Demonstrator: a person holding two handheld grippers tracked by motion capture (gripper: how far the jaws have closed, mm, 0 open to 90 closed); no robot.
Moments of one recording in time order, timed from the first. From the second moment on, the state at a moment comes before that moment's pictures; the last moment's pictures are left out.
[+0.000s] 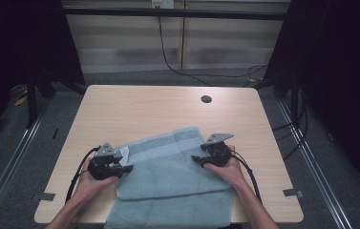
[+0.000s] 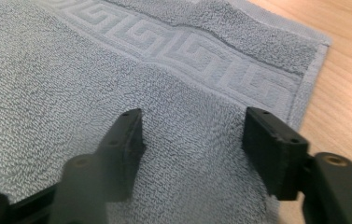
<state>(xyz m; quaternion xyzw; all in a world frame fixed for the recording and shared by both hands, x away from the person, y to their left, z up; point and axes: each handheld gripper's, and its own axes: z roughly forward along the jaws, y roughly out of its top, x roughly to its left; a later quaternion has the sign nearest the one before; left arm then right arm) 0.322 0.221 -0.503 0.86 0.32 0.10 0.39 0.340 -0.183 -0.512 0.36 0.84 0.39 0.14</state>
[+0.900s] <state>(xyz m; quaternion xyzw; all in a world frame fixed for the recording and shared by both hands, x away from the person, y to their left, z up) 0.409 0.189 -0.411 0.78 0.35 0.11 0.51 0.373 -0.222 -0.431 0.41 0.78 0.45 0.16</state>
